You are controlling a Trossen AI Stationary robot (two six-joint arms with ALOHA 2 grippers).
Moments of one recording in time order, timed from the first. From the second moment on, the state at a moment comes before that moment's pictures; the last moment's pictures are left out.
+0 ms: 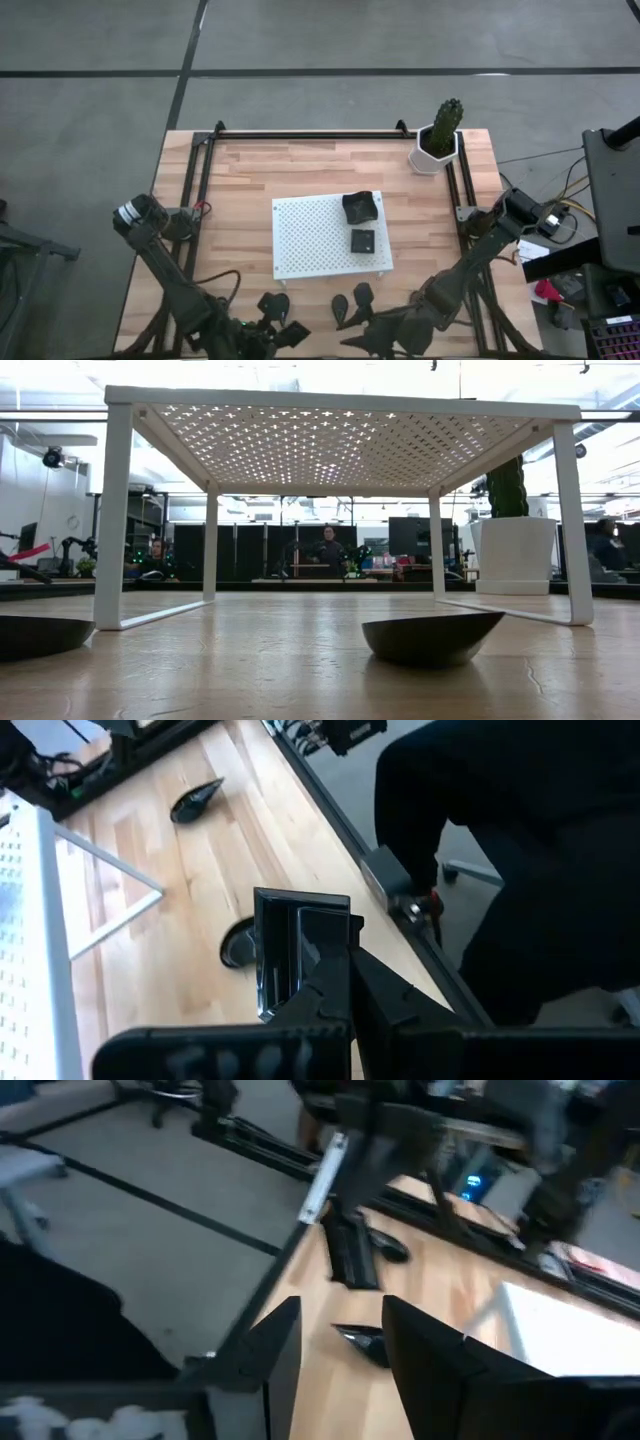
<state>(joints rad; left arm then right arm) -0.89 1.73 1.51 -0.57 -0.50 -0.16 0.77 1.78 1.35 -0.01 0.50 -0.01</state>
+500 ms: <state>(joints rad) -0.83 1.74 1.46 -0.40 -0.51 -0.02 0.72 1.84 1.35 0.09 0.40 -0.03</state>
